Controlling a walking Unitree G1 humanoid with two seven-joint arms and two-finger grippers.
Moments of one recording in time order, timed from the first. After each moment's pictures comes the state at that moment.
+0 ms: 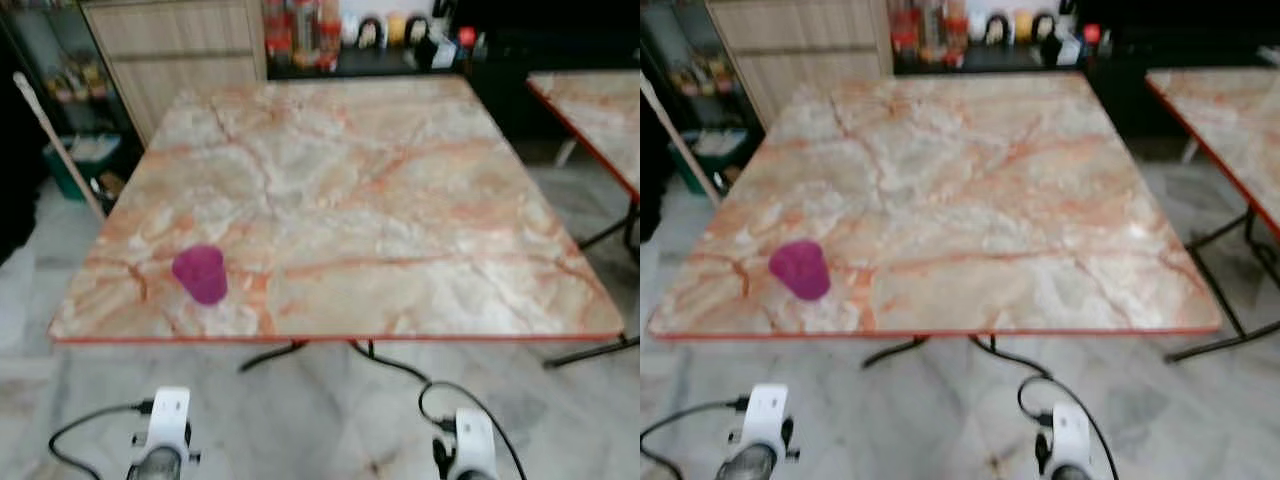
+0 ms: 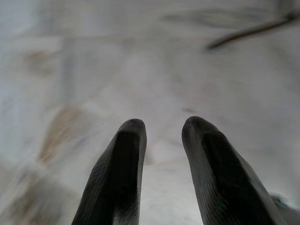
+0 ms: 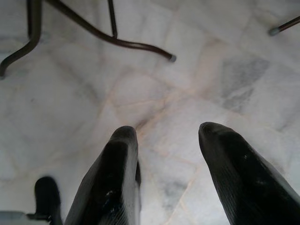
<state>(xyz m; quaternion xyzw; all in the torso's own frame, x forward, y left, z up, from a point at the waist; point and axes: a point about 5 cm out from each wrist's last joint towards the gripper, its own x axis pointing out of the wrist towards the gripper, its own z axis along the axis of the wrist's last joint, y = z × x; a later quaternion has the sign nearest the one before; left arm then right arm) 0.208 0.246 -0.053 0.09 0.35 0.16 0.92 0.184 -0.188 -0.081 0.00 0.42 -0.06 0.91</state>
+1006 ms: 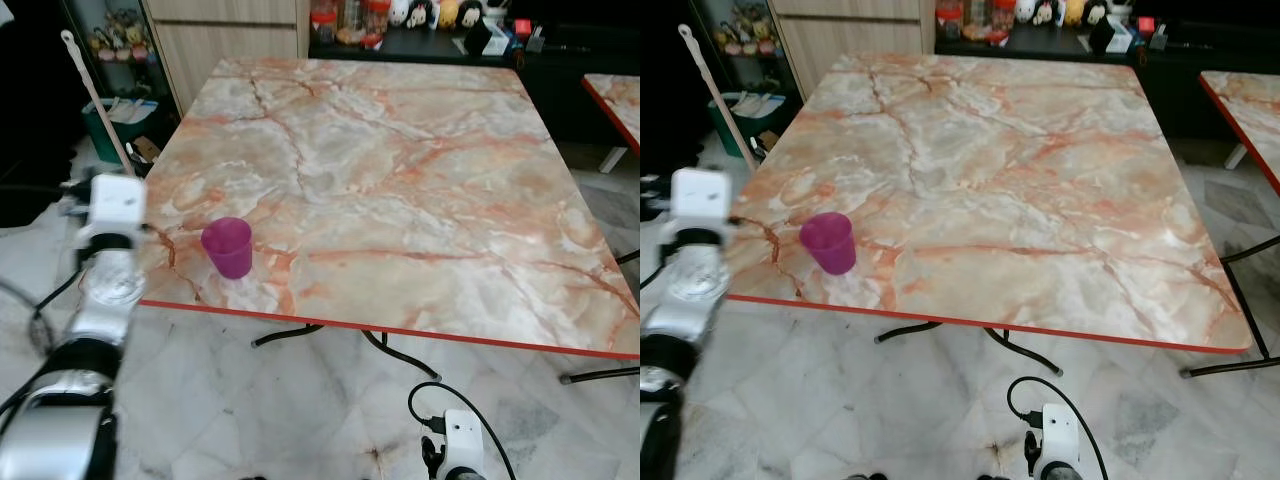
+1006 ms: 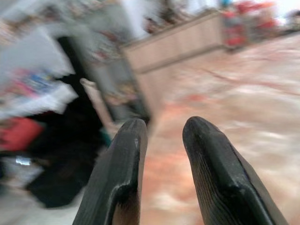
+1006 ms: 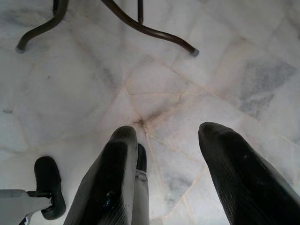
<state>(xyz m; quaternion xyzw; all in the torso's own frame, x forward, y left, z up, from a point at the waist) 0.376 0.222 0.189 0.17 -0.14 0.09 0.97 0.186 -0.183 -0.081 0.00 0.42 -0.06 0.91</state>
